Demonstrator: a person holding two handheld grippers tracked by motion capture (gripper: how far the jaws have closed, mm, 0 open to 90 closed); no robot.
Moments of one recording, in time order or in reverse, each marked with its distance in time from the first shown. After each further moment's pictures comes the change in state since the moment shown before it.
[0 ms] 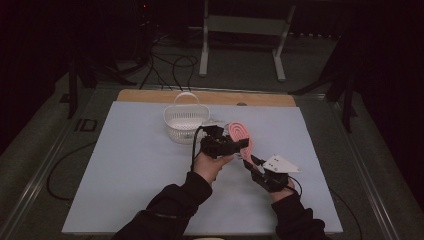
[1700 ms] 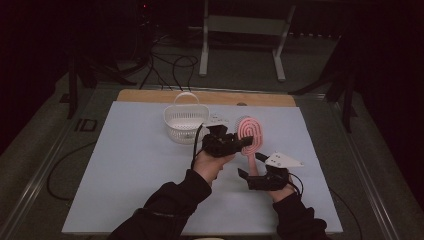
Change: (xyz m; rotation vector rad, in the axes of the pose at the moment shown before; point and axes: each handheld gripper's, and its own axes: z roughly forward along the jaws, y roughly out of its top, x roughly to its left) left arm -0.021 0.013 -0.013 -0.039 -0.079 0.131; right arm -0.006 0.004 0.000 0.028 0.117 0.112
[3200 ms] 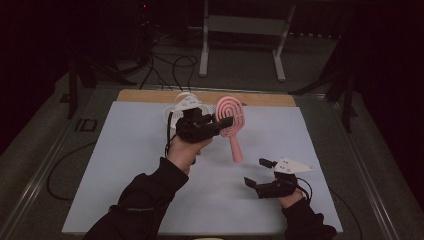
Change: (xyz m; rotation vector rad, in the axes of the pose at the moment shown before) left arm 0.008 0.042 -0.070 -0.112 0.047 0.106; right arm -0.009 -0.012 -0.022 0.012 0.115 -0.024
